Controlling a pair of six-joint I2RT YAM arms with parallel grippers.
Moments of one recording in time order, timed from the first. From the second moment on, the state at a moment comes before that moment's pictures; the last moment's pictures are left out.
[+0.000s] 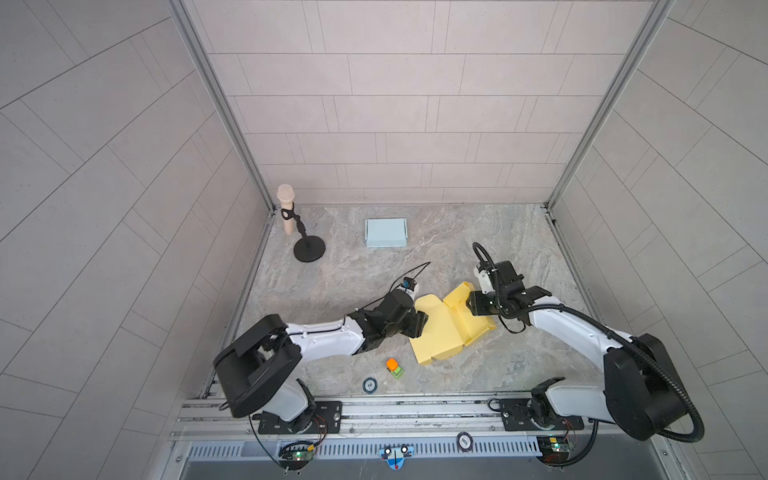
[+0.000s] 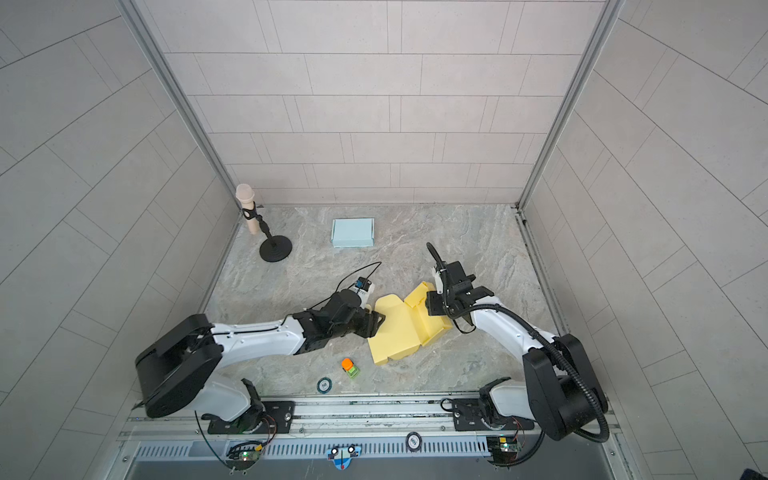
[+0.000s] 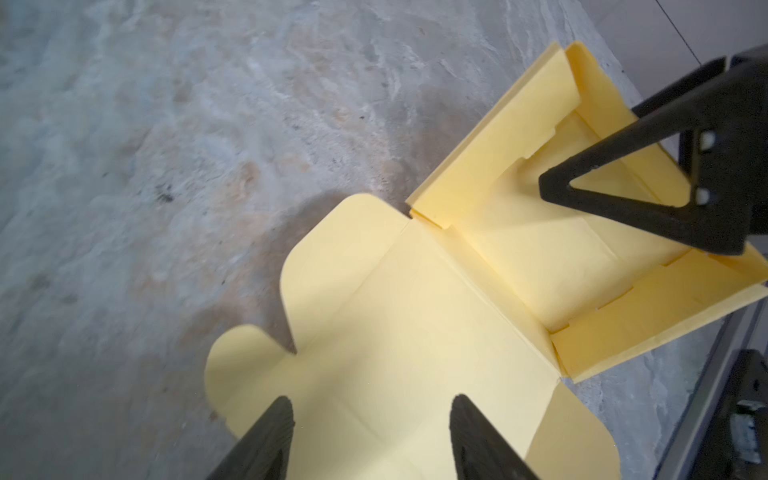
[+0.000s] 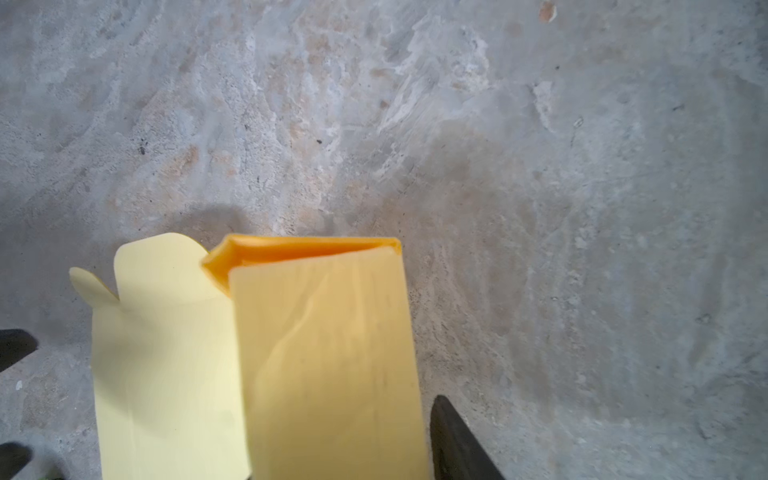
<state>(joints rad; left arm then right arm) -0.91 1.45 0.64 0.08 -0.04 -0.51 0.31 1.30 0.69 -0.40 -0.12 0.29</state>
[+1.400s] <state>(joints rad) -0.81 1.42 0.70 0.01 0.11 -0.65 0.30 1.27 0.64 -0.34 -0.17 0.32</state>
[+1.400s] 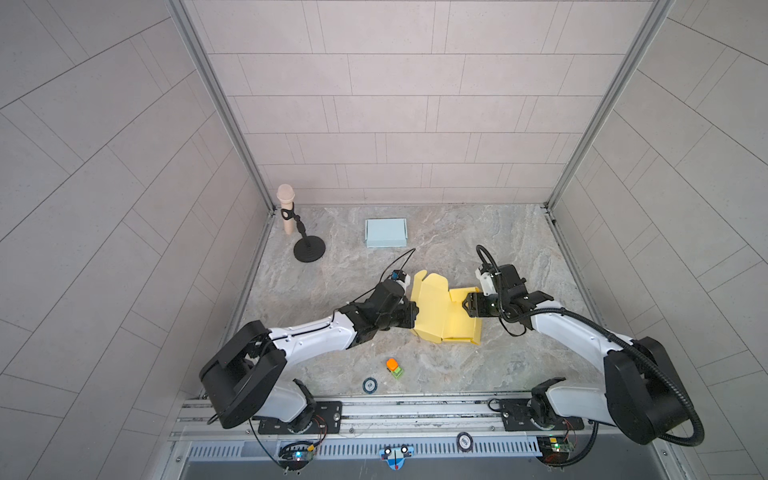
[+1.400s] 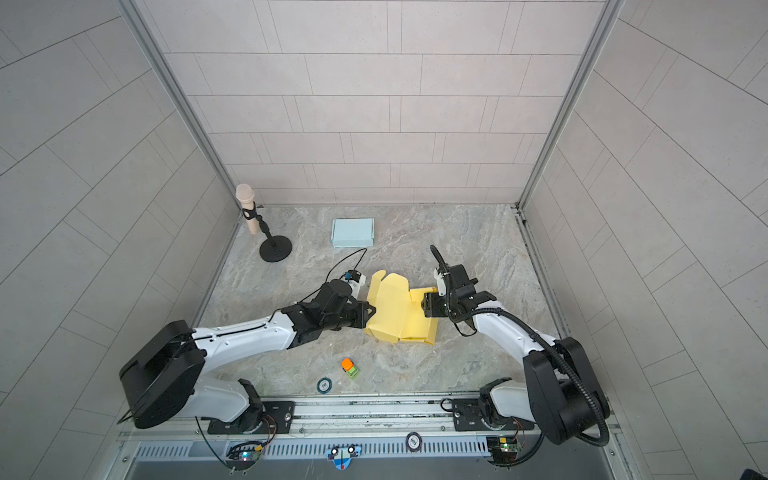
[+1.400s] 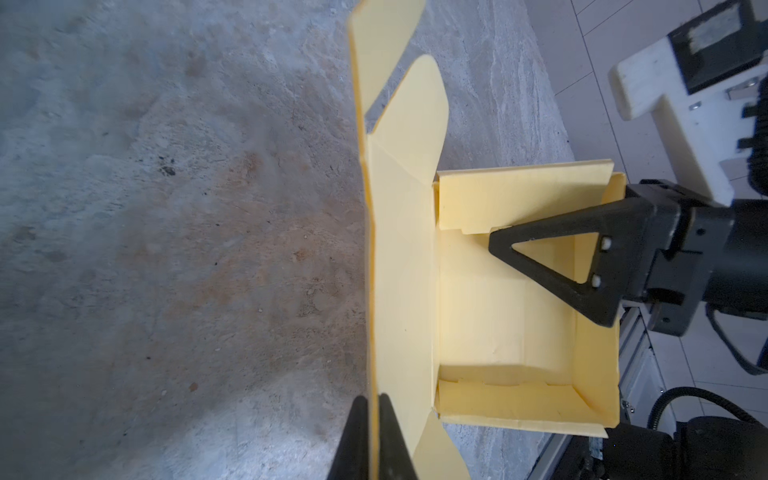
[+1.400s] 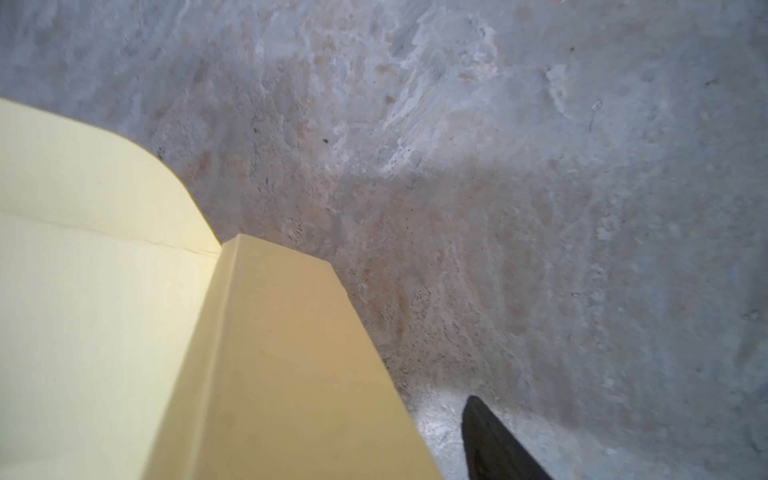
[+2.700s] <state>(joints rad) -0.86 1.49 1.15 -0.56 0.06 -0.16 0.31 1.13 0.60 -0.41 -0.20 0.34</state>
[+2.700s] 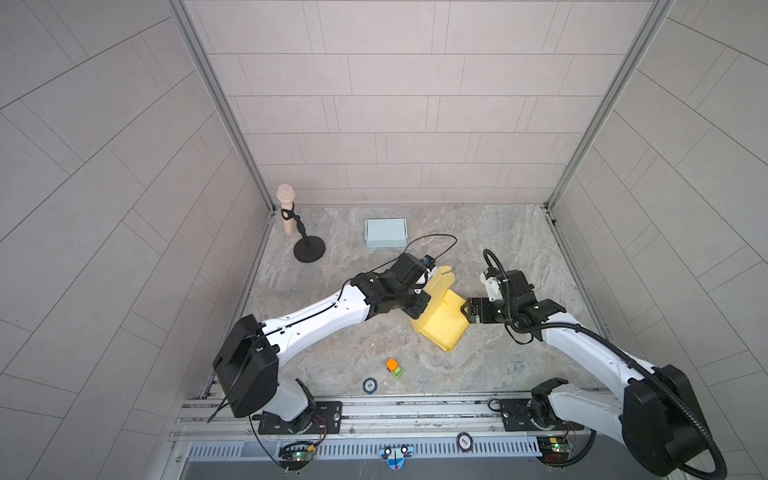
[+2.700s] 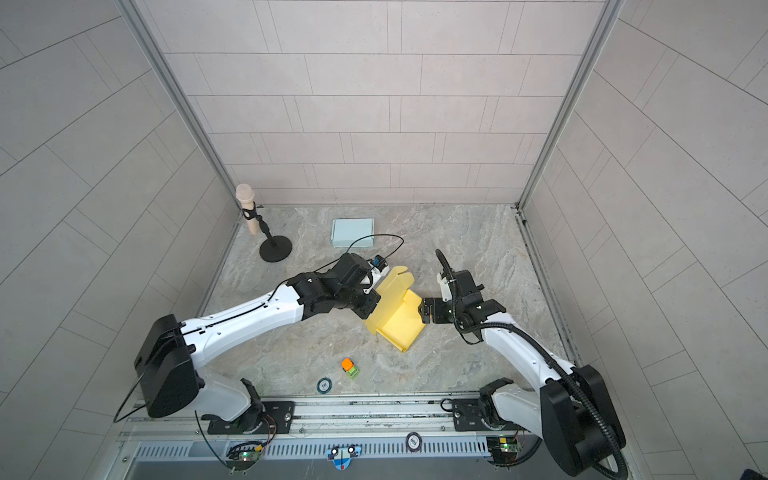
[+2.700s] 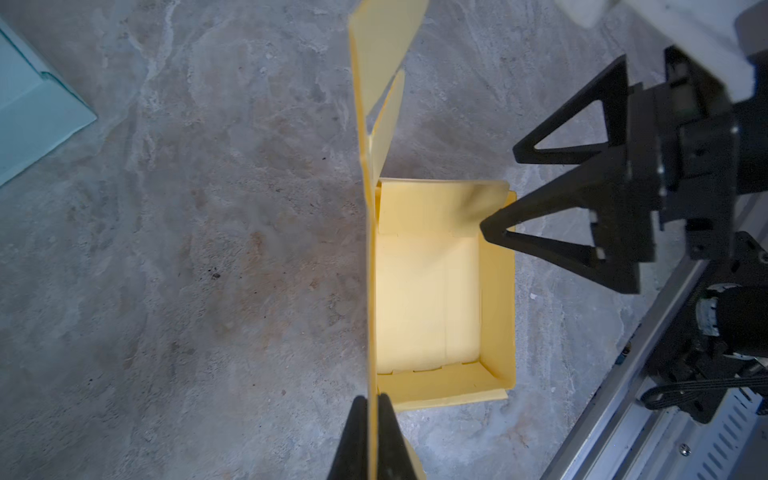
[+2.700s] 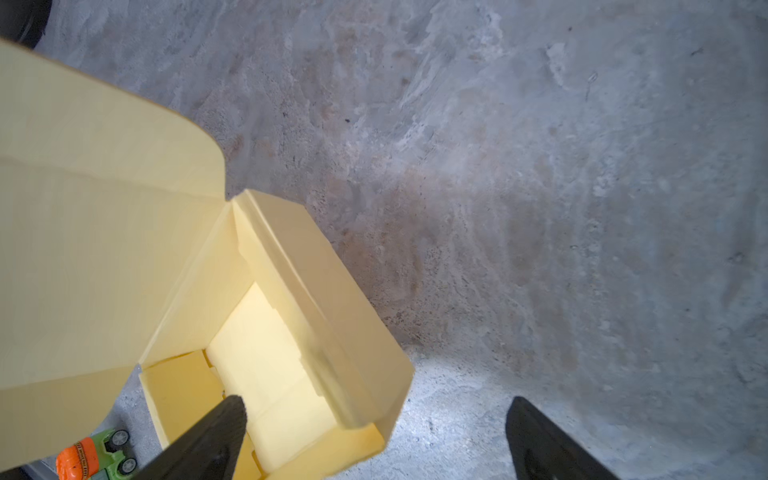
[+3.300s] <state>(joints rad) -0.85 1.54 1.19 -0.59 0.03 -0.03 0.31 1.28 0.66 -0.39 -0.16 0.26</state>
